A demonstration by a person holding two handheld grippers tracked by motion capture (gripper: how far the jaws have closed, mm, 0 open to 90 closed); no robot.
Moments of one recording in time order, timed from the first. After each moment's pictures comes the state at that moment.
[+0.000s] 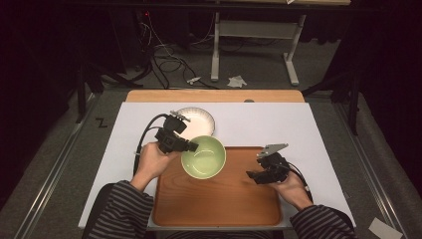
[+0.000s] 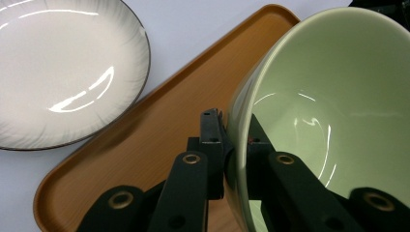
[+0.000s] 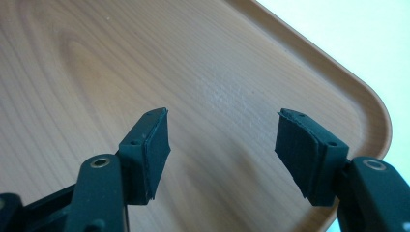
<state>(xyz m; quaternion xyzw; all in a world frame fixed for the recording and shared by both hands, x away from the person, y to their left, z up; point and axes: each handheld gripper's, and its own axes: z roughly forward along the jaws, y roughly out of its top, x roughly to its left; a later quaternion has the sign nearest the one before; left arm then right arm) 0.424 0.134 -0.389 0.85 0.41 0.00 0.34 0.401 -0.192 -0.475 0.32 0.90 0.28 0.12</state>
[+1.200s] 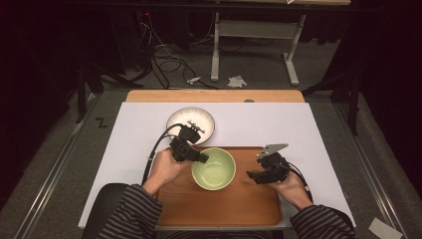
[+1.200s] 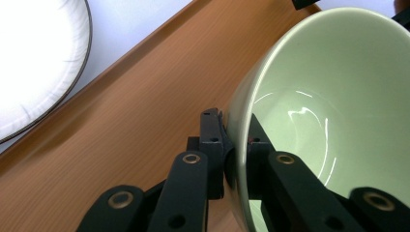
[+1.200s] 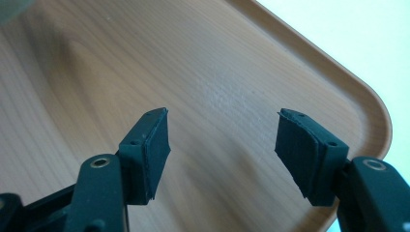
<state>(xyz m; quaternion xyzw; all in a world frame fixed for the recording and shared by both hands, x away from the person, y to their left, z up) 0.426 0.101 -0.421 0.87 0.39 -0.04 0.30 0.402 -0.193 -0.475 0.32 0.90 0.28 0.12</state>
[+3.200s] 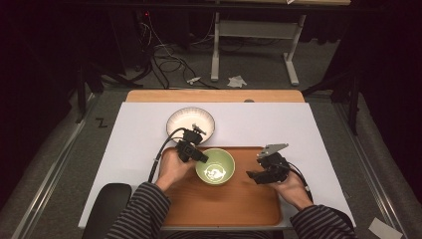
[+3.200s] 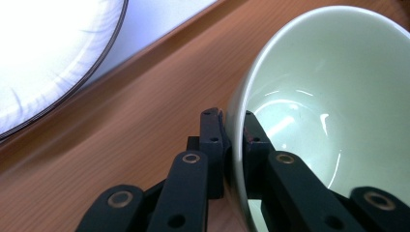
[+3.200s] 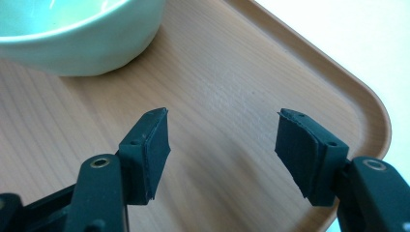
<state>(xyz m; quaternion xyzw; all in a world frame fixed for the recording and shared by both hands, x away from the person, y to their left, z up) 0.456 0.095 -0.475 0.85 0.43 -0.04 0.29 0.401 -0.193 -0.474 0.32 0.90 0.29 0.12</state>
